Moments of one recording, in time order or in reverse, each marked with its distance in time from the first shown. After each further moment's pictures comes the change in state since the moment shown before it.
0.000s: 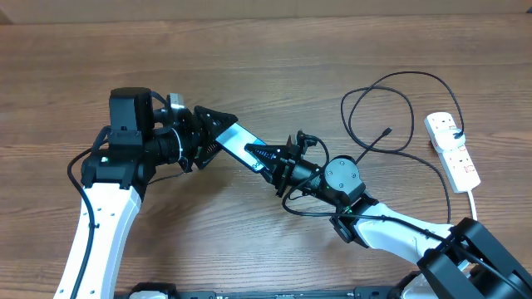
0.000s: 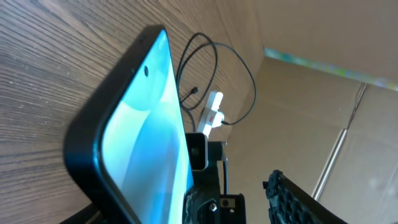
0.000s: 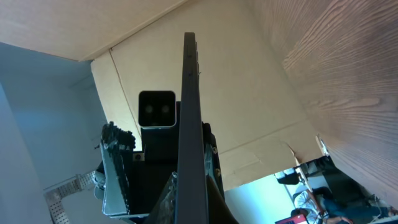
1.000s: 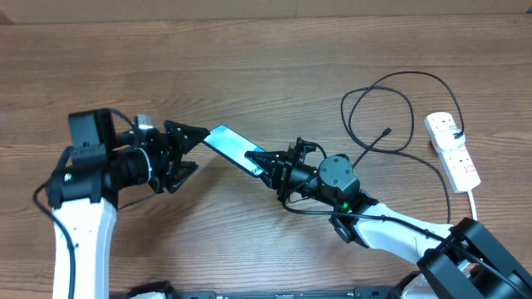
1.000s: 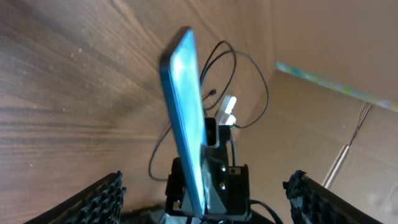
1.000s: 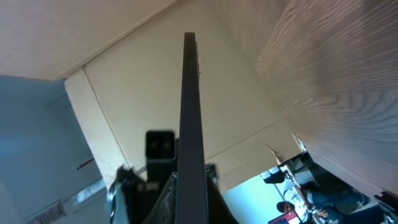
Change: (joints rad) left arm 0.201 -0.062 0.003 -0.299 0.074 0.184; right arm 0.000 0.000 0.000 -0.112 -0.025 0.000
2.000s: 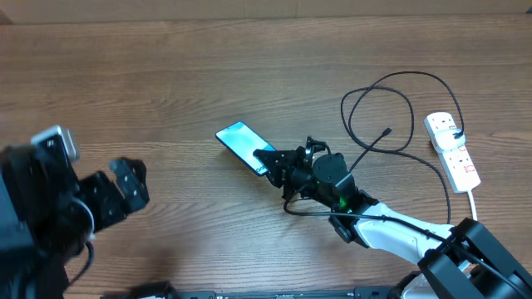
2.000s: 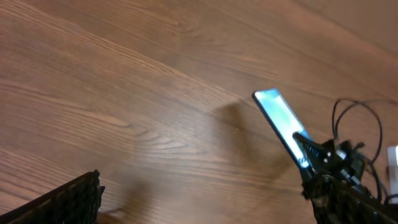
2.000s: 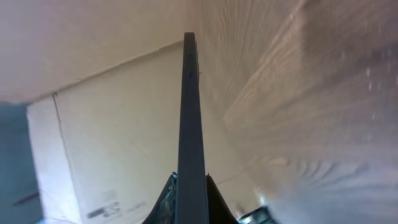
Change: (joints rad) left arm 0.011 -0.183 0.707 -0.702 -0.767 0.553; right arm 0.000 -0.003 0.002 -0.176 0.132 -0.154
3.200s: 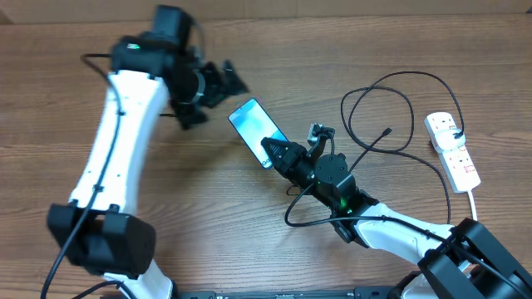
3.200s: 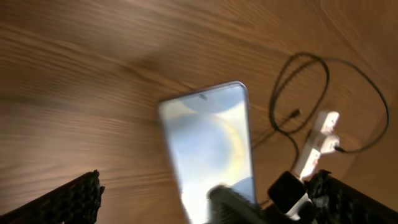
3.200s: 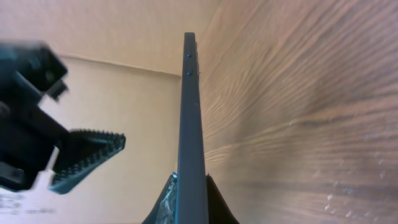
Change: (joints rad) left arm -0.298 0.809 0.115 0.296 0.314 -0.318; right arm 0.000 0.000 0.000 0.024 0.196 -0.563
